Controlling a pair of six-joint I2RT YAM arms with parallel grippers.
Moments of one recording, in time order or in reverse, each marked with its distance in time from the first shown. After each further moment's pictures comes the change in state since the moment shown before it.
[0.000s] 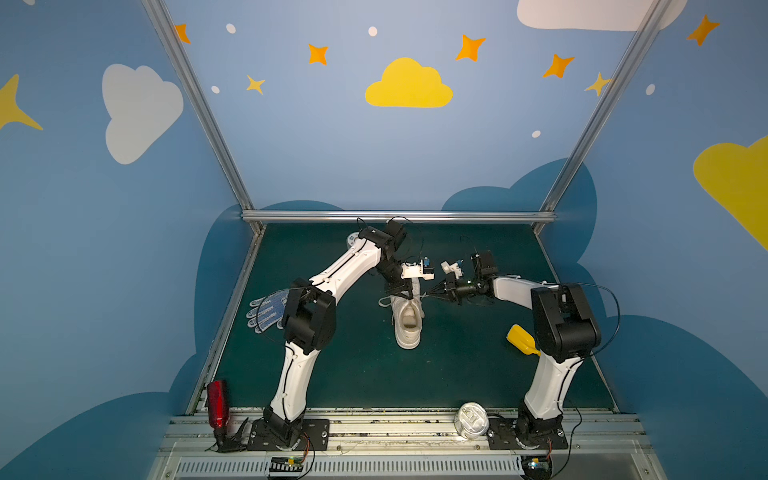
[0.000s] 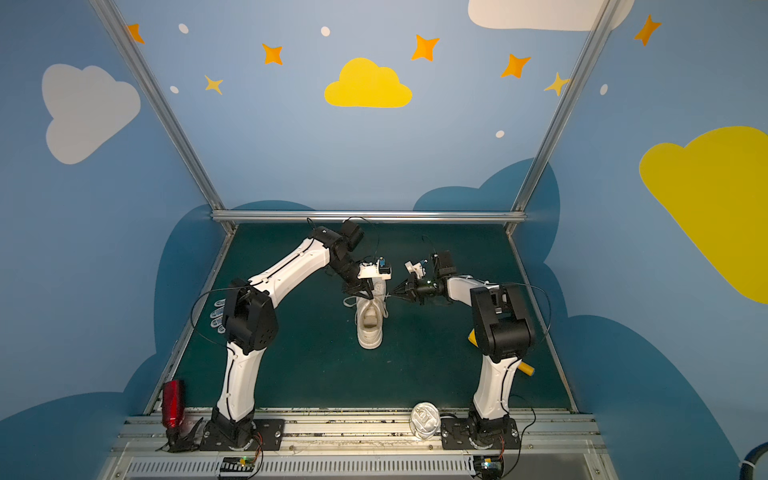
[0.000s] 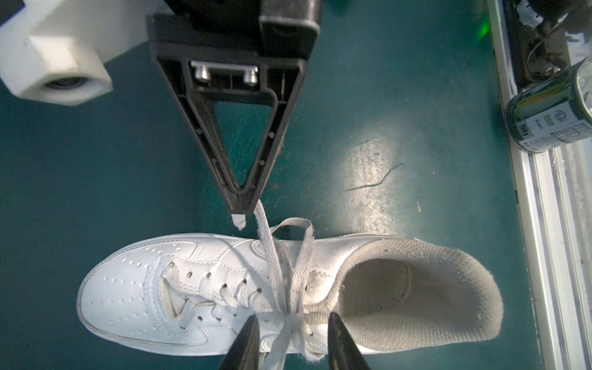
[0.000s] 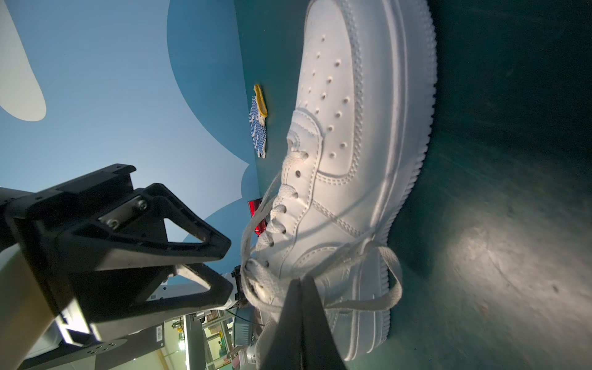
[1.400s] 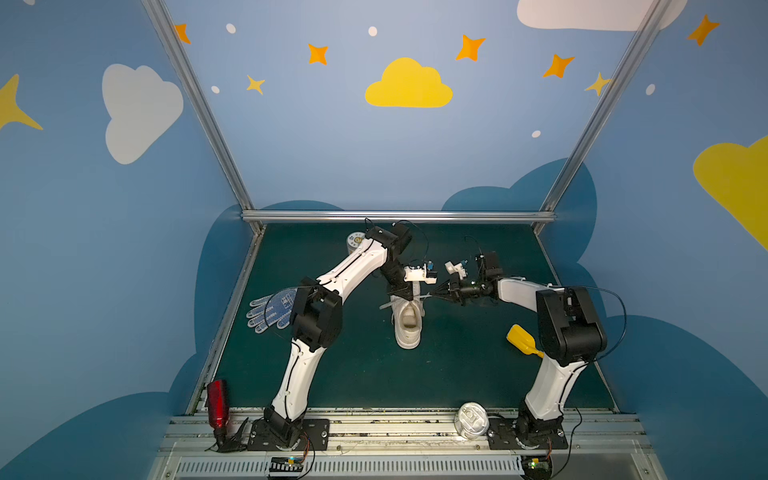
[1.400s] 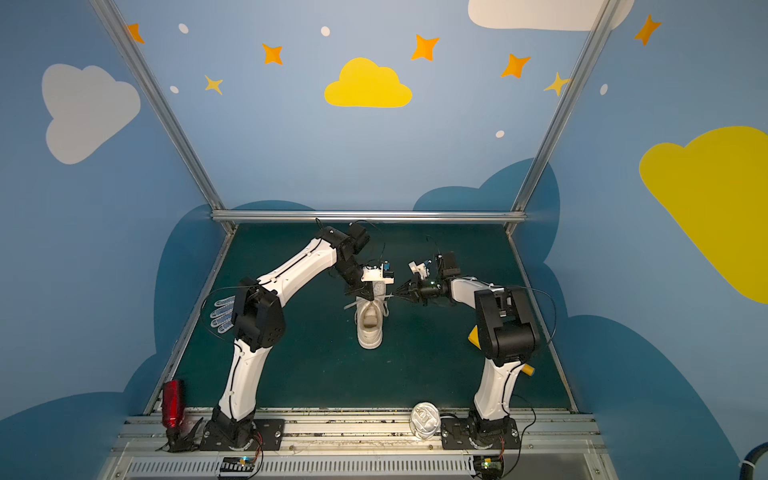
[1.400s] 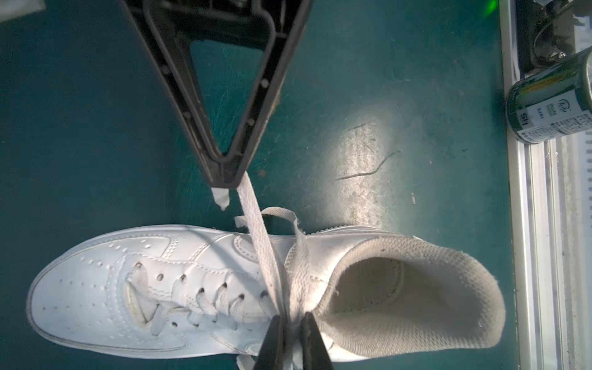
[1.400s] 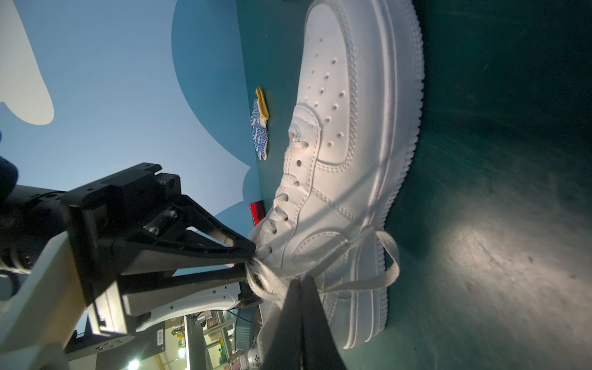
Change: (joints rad) left arm -0.023 0.066 0.080 -0.096 -0.045 -0.018; right arm -0.029 -0.042 -0.038 -0.001 0.002 -0.001
